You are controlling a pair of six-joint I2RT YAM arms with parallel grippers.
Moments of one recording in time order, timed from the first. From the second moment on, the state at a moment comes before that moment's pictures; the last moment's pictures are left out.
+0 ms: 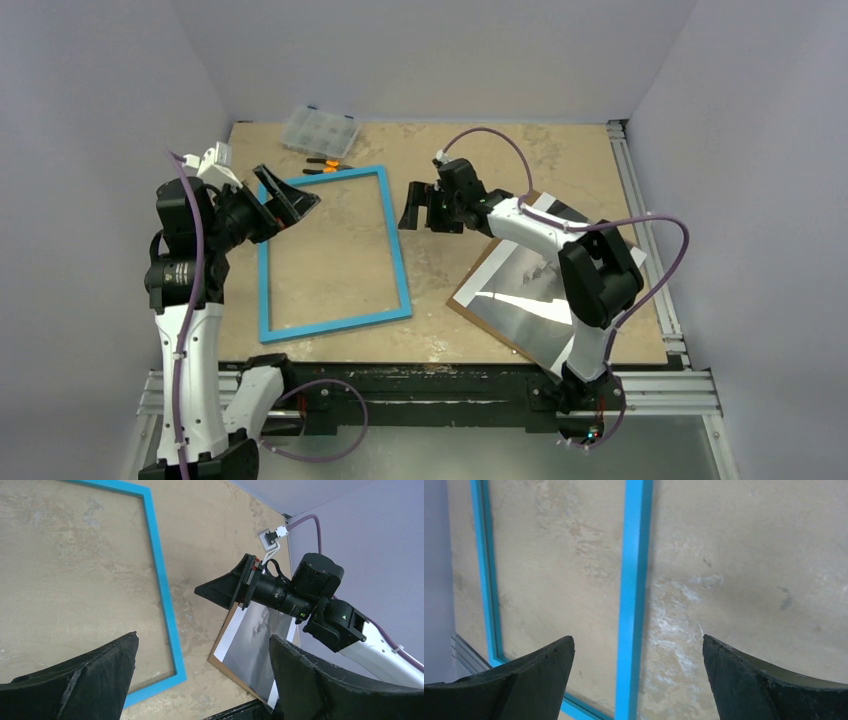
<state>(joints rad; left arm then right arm) 0.14 0.86 1.19 -0.76 0.53 -0.58 0.64 1.85 1.33 -0.22 -0.17 0.64</state>
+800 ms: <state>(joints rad) -0.33 1.51 1.24 -0.75 0.27 -0.62 0.45 1.55 1.03 -0.28 -0.17 0.59</state>
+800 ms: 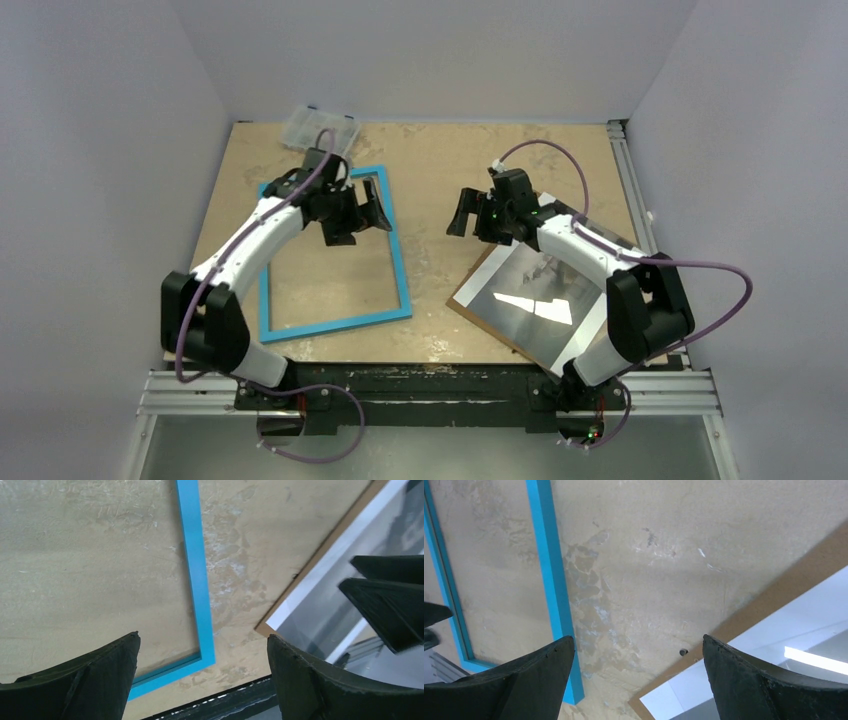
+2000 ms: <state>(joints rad) -0.58 1.88 1.39 -0.82 0.04 -0.63 0.38 1.50 0.94 -0.32 -0.24 0.58</state>
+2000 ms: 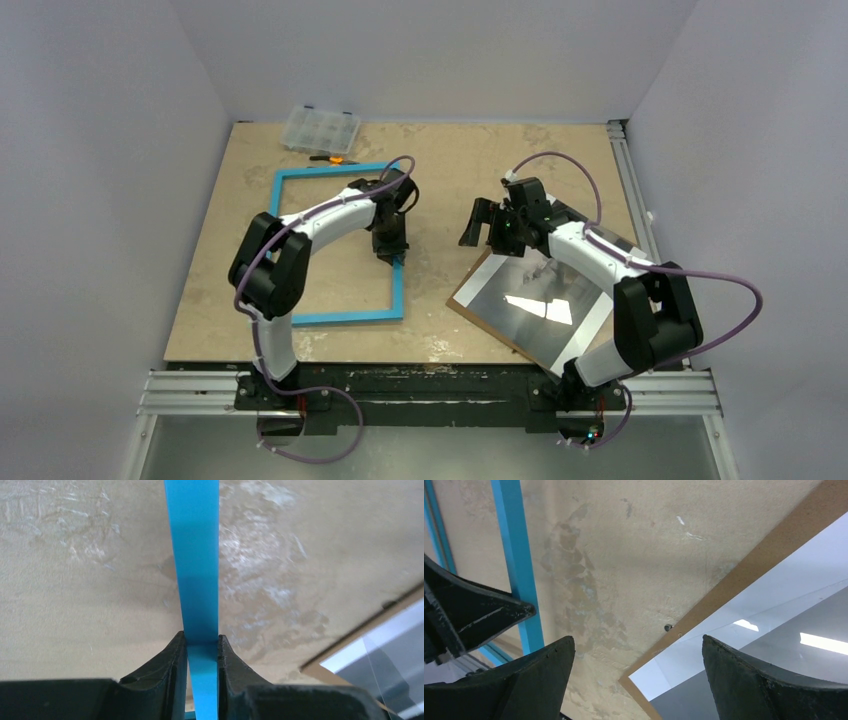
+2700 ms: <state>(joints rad) -0.84 1.41 1.17 -0.79 0.12 -0.70 0.38 1.62 0.94 0.20 -0.66 0.96</state>
